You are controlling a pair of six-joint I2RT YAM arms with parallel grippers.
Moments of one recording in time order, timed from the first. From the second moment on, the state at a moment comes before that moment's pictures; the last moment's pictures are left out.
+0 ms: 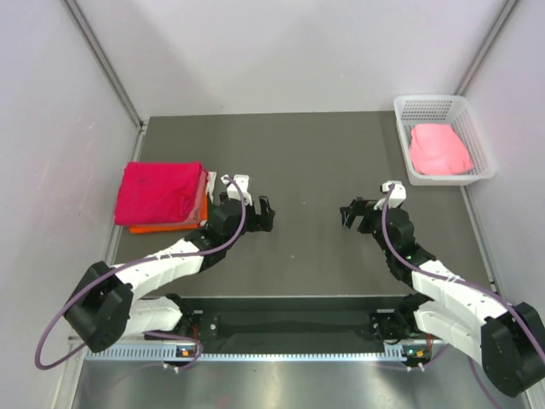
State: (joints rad) left arm -0.71 1.20 0.56 0.24 -0.26 -0.42; right arm 0.46 0.92 0.31 0.32 0.19 0.39
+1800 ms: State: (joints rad) left arm -0.71 1.23 0.58 0.22 -0.28 -0.43; right arm -0.23 2.32 1.95 -0.59 0.37 0.88
